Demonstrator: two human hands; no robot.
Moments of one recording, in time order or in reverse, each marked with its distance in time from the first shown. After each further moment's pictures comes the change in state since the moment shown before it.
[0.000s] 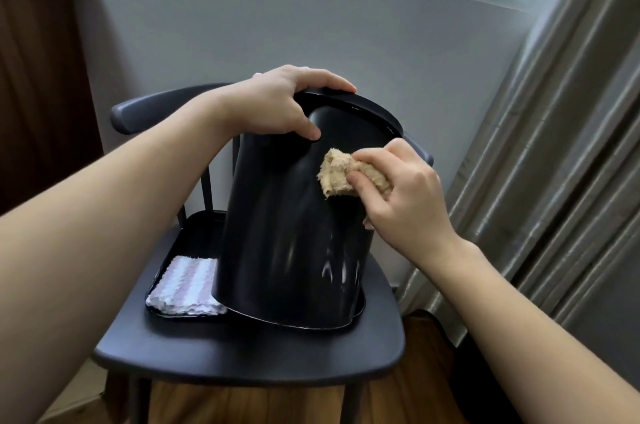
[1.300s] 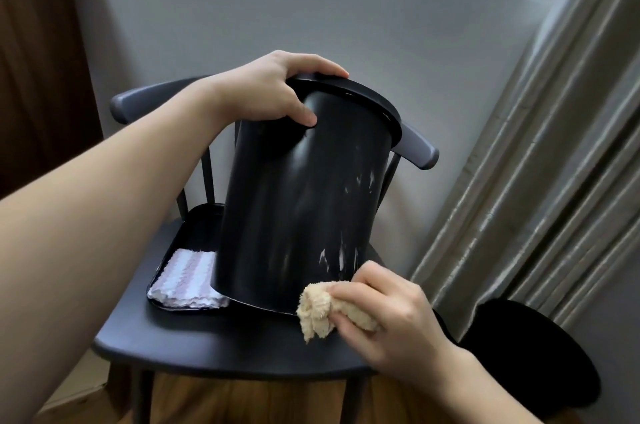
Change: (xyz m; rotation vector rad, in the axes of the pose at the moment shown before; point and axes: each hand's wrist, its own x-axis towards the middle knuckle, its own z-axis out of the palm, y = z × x) left_hand 0.007 -0.019 -0.005 -0.142 0.054 0.016; right_hand -0.117 0.001 0.012 0.150 -0.220 -0.231
